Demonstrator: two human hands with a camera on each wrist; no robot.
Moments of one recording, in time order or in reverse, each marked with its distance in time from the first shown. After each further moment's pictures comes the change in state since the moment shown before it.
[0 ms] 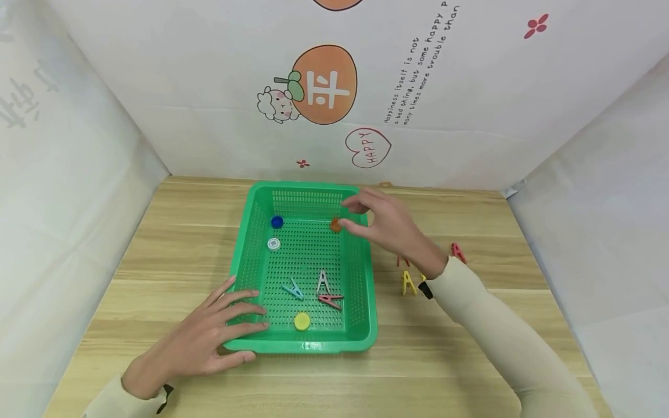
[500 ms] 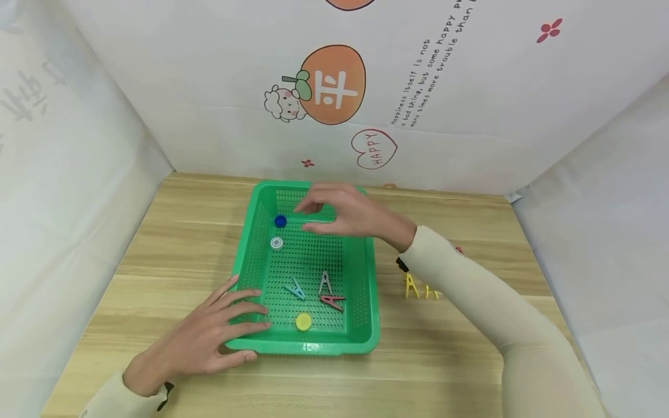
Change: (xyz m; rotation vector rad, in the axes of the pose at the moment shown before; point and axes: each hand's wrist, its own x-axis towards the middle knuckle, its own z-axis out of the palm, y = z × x) left_hand -0.001 -0.002 0.002 0.009 0.010 0.003; right_hand 0.069 -0.032 0.015 0.193 -0.277 -0.378
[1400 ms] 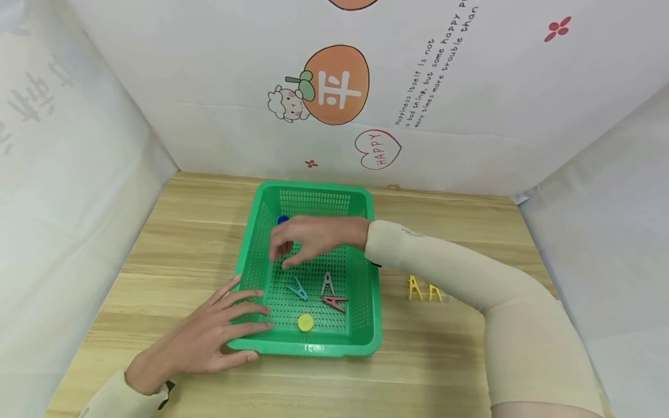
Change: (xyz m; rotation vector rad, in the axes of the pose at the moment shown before) left_hand 0.001 0.002 -0.004 -0.017 -0.055 -0.032; right_hand 0.048 0.004 0.062 0.193 -0.579 -0.067
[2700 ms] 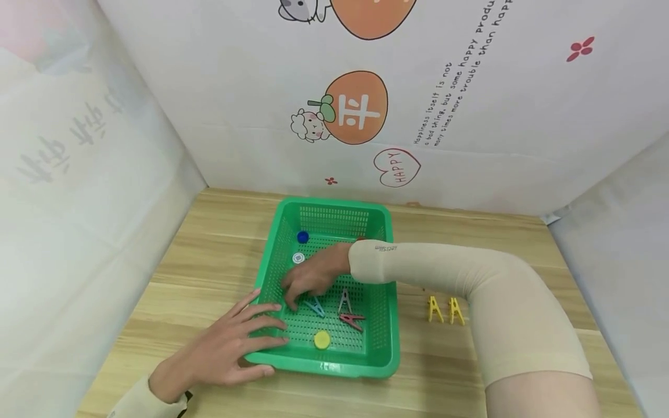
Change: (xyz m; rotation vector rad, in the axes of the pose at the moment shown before) left_hand 0.000 0.003 -0.003 0.058 0.001 0.038; right_hand 0.044 0.016 0.042 -0.480 -0.513 -0.138
